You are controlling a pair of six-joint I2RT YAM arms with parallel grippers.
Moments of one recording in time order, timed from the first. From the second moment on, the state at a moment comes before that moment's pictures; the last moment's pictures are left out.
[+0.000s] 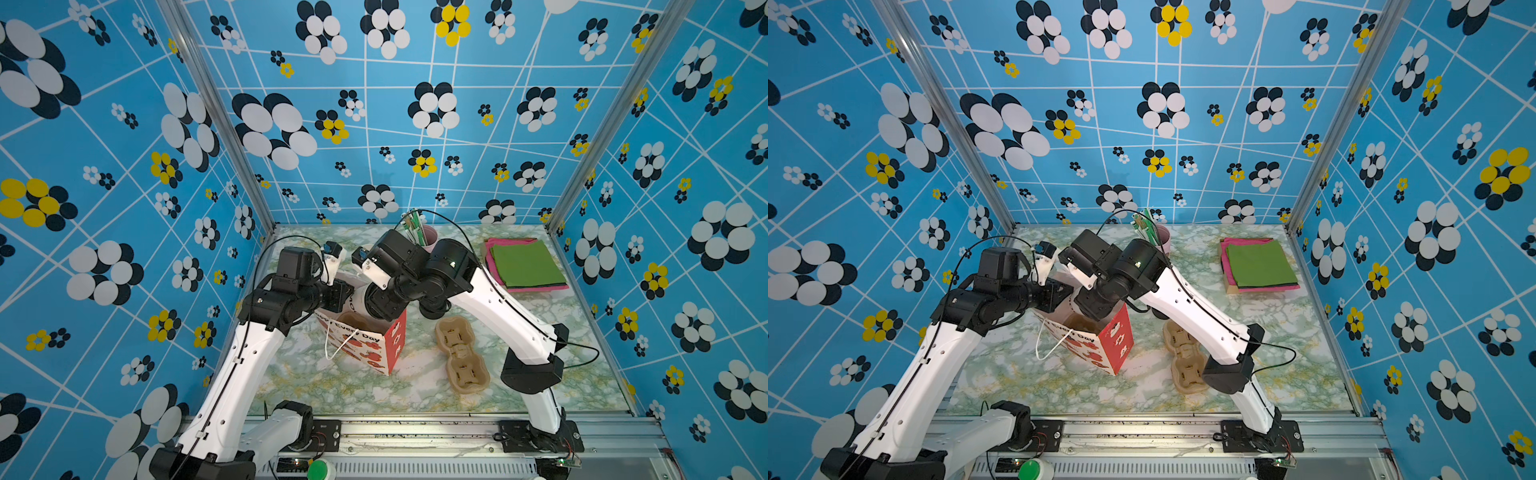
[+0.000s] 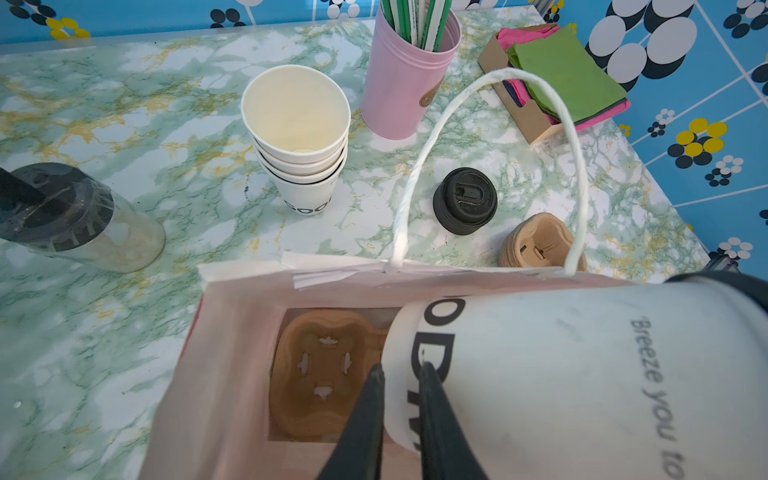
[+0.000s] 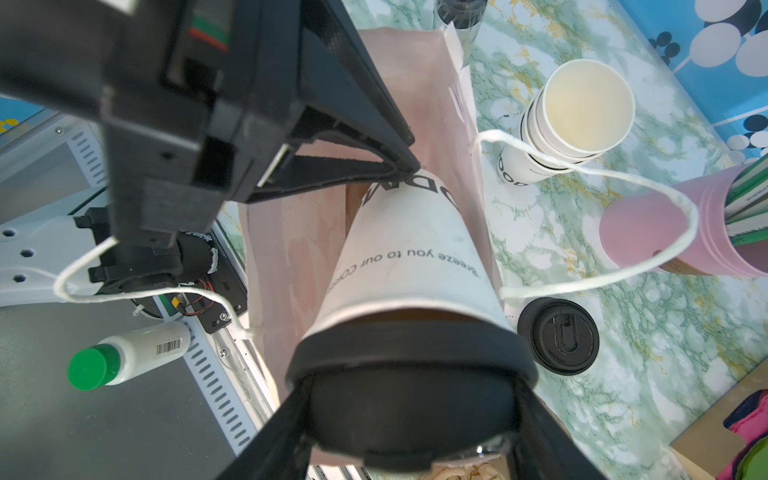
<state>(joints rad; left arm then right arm) -0.22 1.07 1.20 -0.89 0.39 -0.03 1.10 2.08 2.63 -1.55 0.10 0.06</state>
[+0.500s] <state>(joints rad) -0.23 1.06 1.20 -0.89 0.38 -0.03 1.10 2.08 2.63 -1.55 0.10 0.06</state>
